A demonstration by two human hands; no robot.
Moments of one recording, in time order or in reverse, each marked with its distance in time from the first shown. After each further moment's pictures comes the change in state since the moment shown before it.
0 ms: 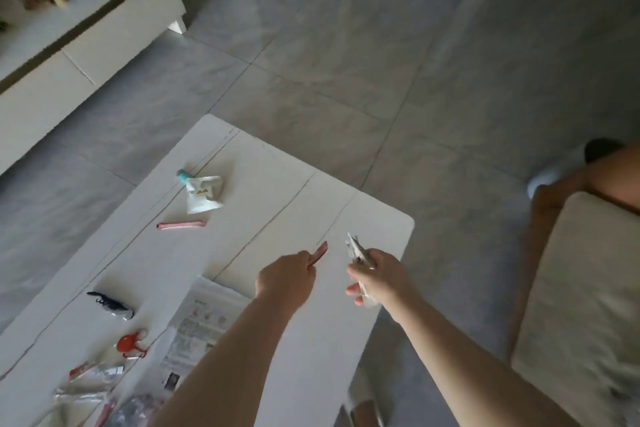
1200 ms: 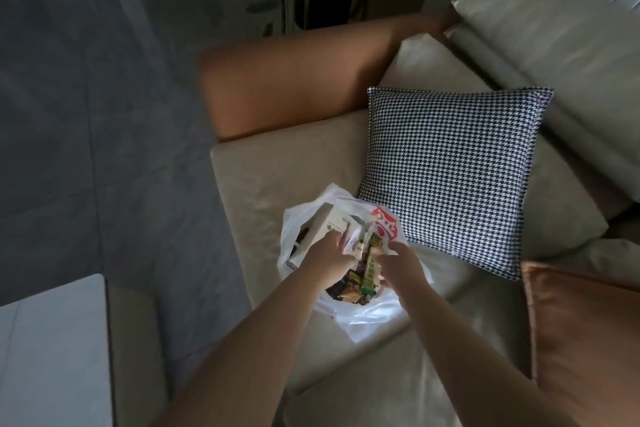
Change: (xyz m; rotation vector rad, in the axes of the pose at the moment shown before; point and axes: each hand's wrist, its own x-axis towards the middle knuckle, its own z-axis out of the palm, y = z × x) left_hand -0.241 0.532 0.231 -0.077 -0.571 0.605; right_hand -0.273 0.332 -0.426 0.510 0.849 0.358
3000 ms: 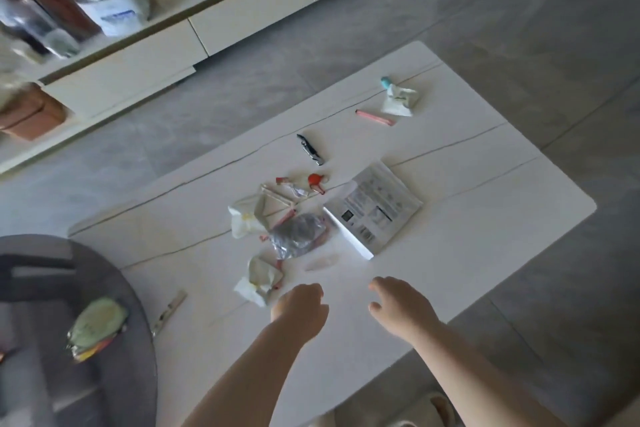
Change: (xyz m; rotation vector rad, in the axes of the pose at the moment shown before) left_hand -0.493 -0.588 0.049 -0.419 0.569 -0.939; right_hand -0.441 0.217 0.481 -1.713 -1.037 -1.345
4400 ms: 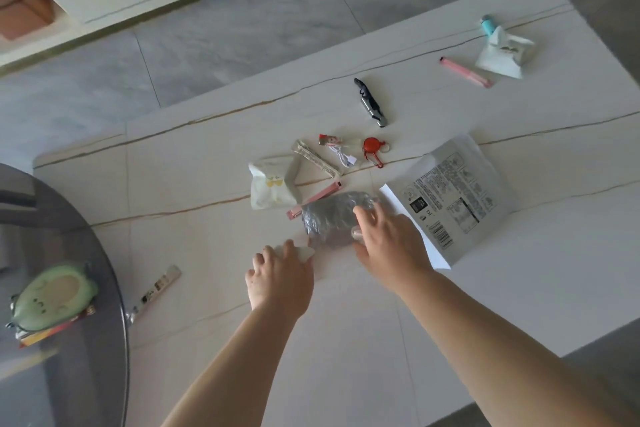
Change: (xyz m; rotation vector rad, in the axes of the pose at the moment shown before) left_hand 0.118 -0.106 0.030 -0.158 0.259 -0.314; right_hand 0.175 -0.080 0.046 -0.412 0.584 -0.428
